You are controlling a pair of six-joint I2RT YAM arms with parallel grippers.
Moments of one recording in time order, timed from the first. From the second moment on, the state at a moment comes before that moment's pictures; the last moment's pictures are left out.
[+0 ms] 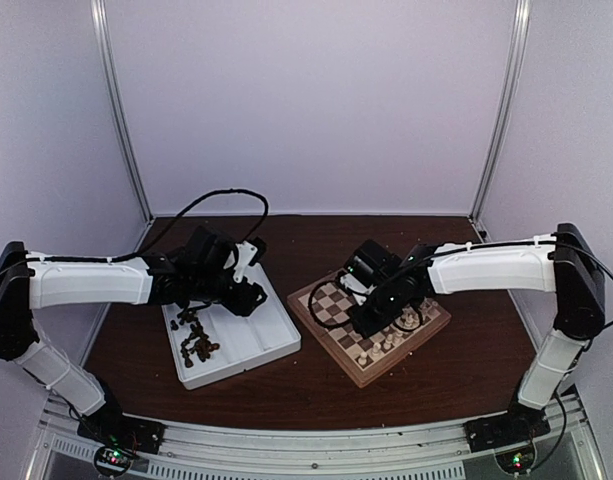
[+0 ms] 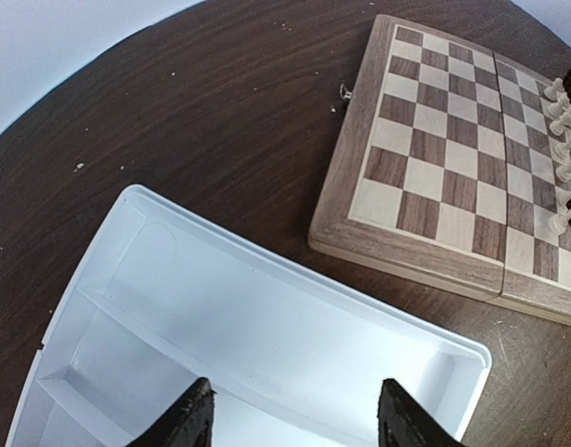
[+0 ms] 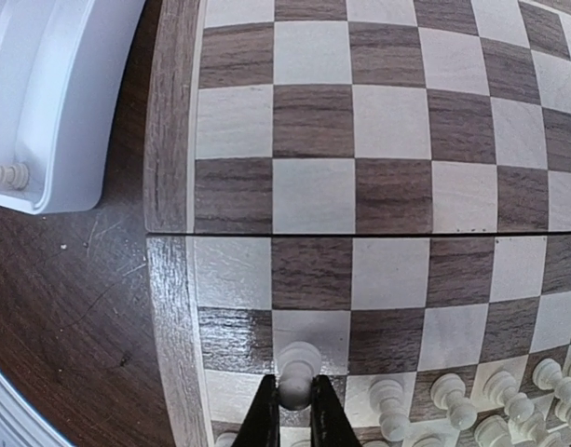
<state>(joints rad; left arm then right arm) -0.78 1.48 0.92 -0.19 -0.09 -0.09 0.89 1.72 1.18 -0.63 0.04 0.31</state>
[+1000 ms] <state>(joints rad) -0.78 1.48 0.92 -0.21 -0.11 -0.11 0.90 1.78 1.25 -0.65 0.10 0.29</state>
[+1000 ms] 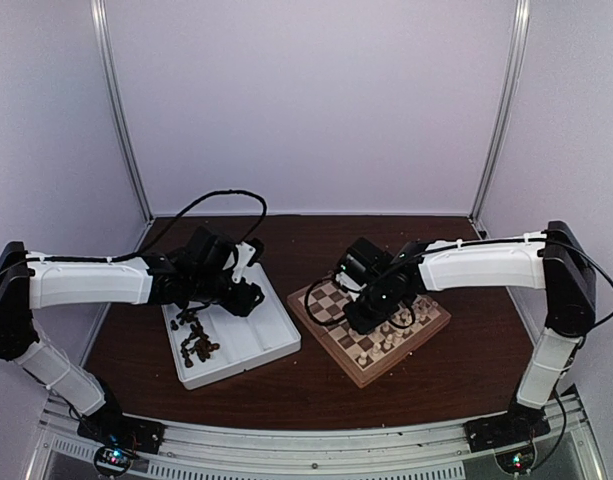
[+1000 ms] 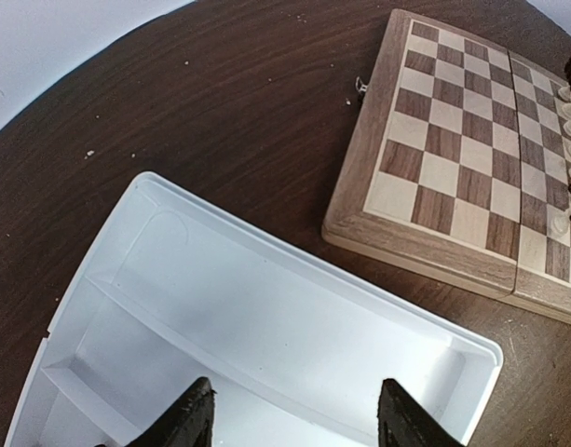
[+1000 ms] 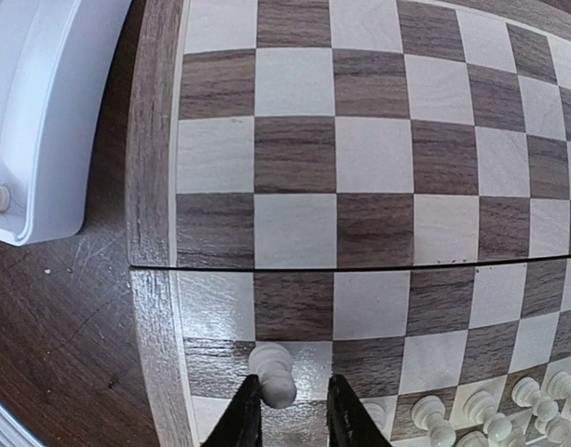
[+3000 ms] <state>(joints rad) -0.77 1.50 0.93 -0.24 -0.11 -0.11 0.93 1.87 1.35 -0.80 0.16 0.27</state>
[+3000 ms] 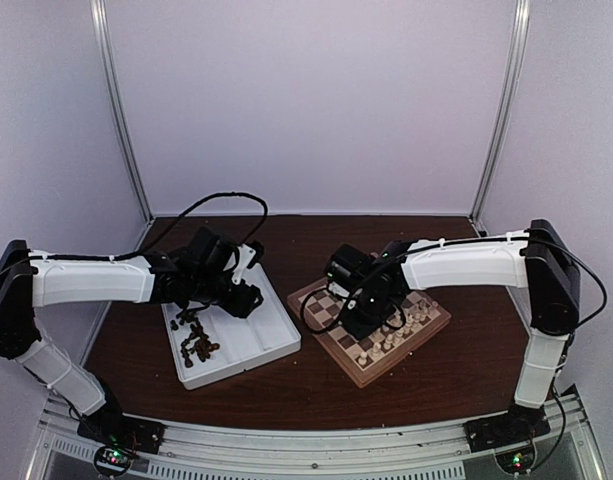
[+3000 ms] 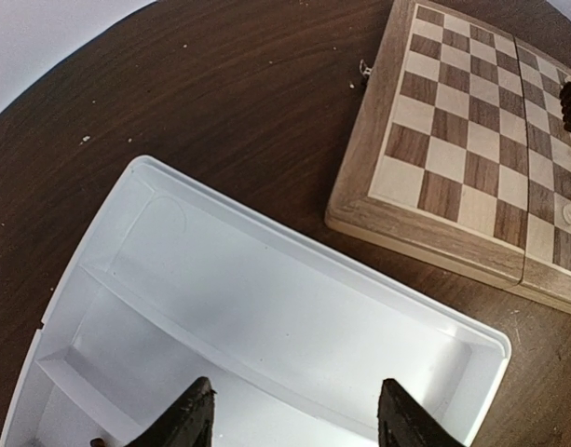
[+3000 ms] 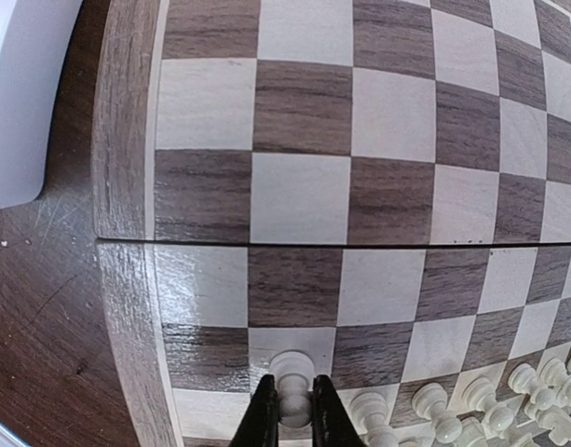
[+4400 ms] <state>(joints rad) -0.77 1.51 0.93 -0.24 -0.08 -0.12 0.95 1.81 1.28 -0.84 0.13 0.30</state>
